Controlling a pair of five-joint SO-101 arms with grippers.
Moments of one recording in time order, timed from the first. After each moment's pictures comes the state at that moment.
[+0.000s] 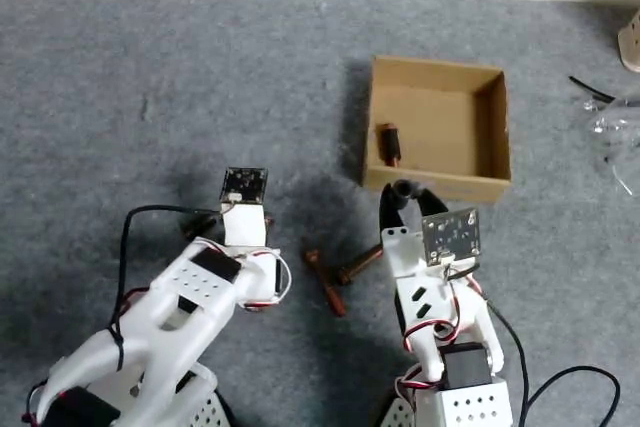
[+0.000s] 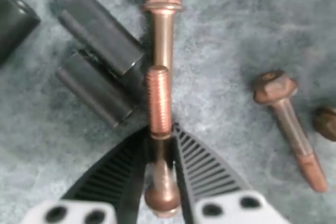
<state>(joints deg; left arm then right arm) 18.9 -31.1 70.8 41.5 29.2 -13.7 -104.4 95.8 28.3 8.3</state>
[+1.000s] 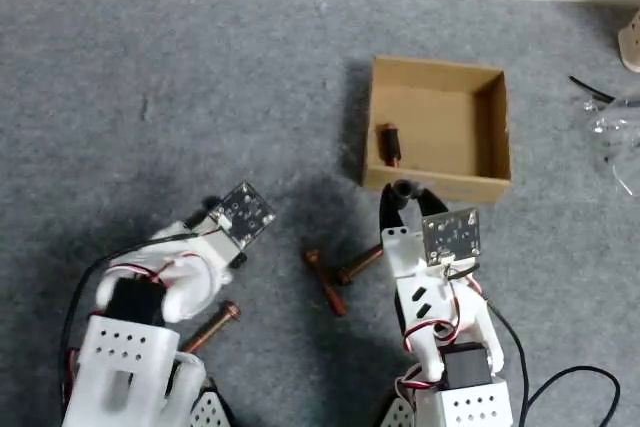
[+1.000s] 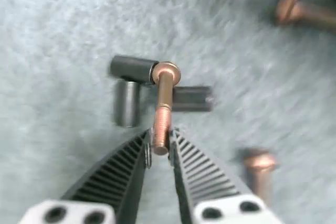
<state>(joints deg) 0.7 -68.1 70.9 66.5 -36.8 -13.7 -104.4 95.8 28.3 8.3</state>
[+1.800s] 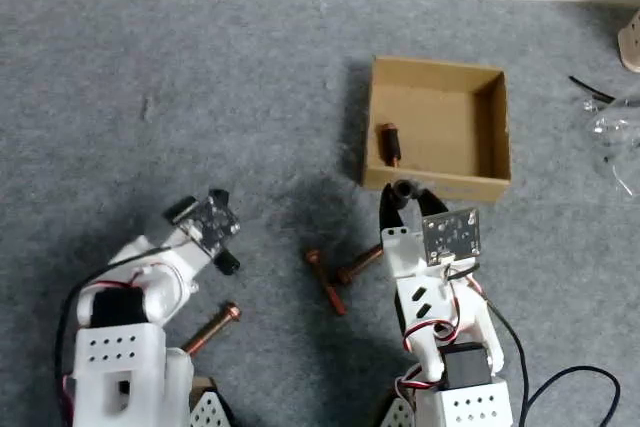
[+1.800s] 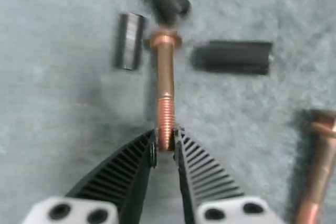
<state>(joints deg) -10.9 -69.1 82.1 61.1 -45.1 -13.7 -104.4 95.8 28.3 8.3</state>
